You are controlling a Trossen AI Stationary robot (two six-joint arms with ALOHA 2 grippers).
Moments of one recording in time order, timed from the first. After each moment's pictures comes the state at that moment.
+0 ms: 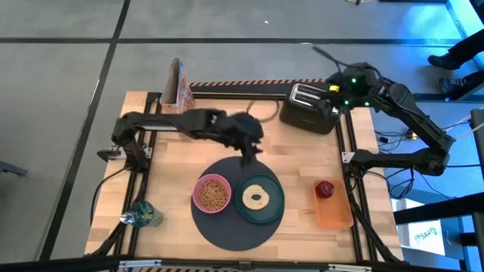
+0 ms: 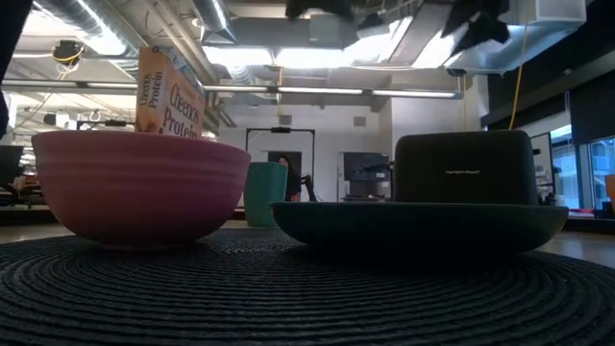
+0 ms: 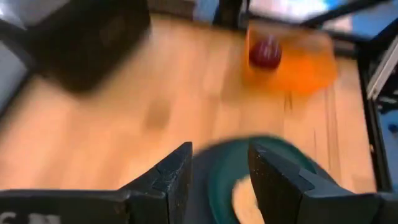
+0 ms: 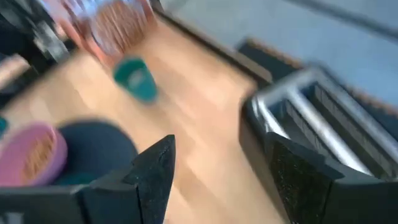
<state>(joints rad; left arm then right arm) -0.01 1.82 1.91 -0.84 -0.10 -0.22 -0.63 1.05 1.39 -1.06 -0.10 0.22</state>
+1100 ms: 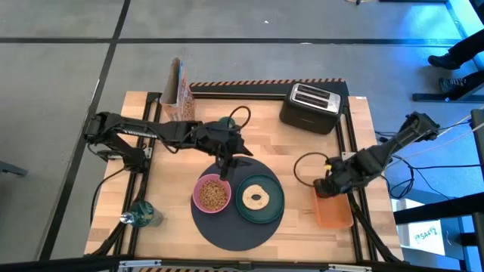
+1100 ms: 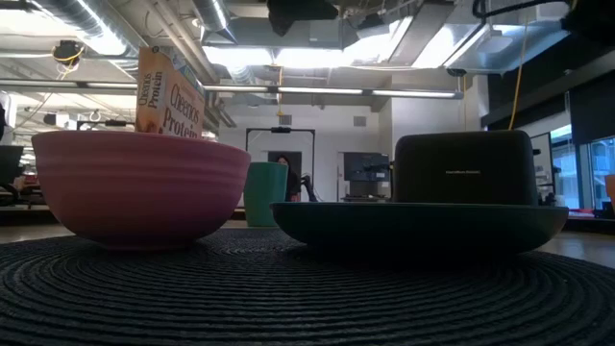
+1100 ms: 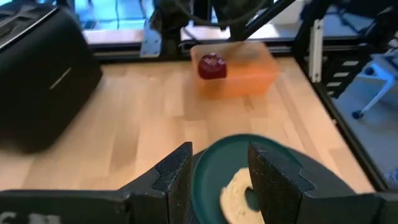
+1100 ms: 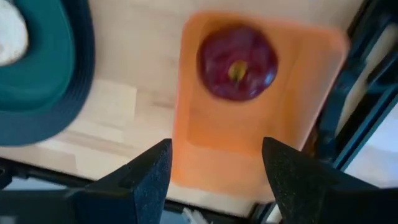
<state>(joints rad) -0.03 1.52 1.30 -0.29 0.05 0.00 0.58 1.12 1.01 -1.29 -0.12 1.91</state>
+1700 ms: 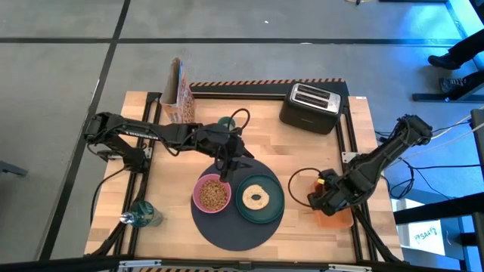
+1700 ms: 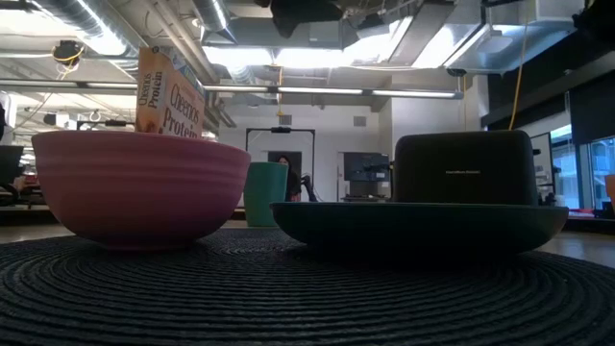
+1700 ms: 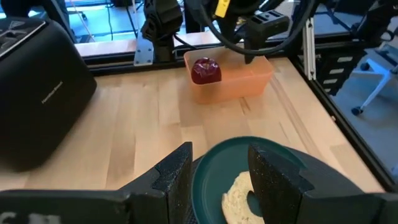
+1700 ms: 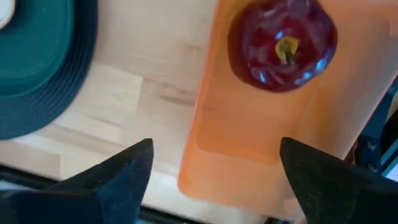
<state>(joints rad) -0.04 1.52 1.25 -0.21 0.07 0.05 0.71 1.28 1.01 -1.16 -0.06 1.96</state>
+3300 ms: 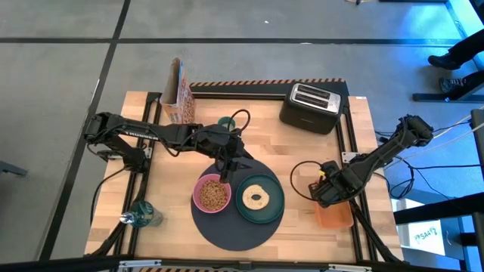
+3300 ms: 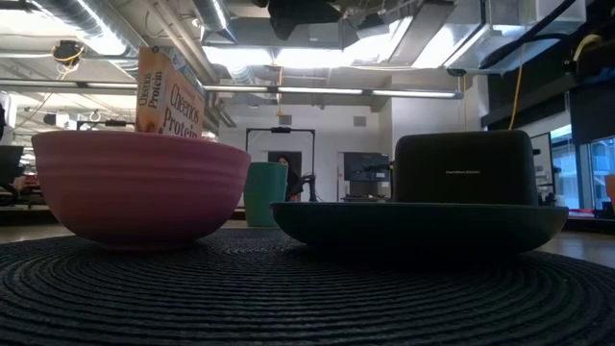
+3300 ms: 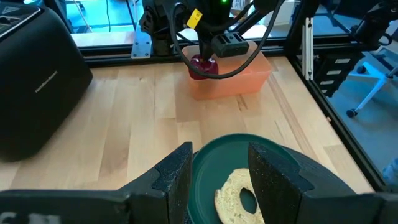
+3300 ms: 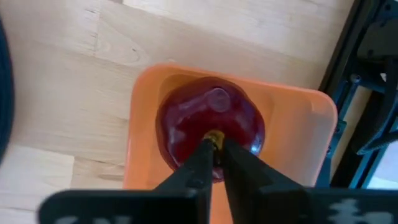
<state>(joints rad) -0.05 1.52 1.25 -0.23 0.07 0.01 0.63 1.27 0.87 -1.23 0.03 1.93</state>
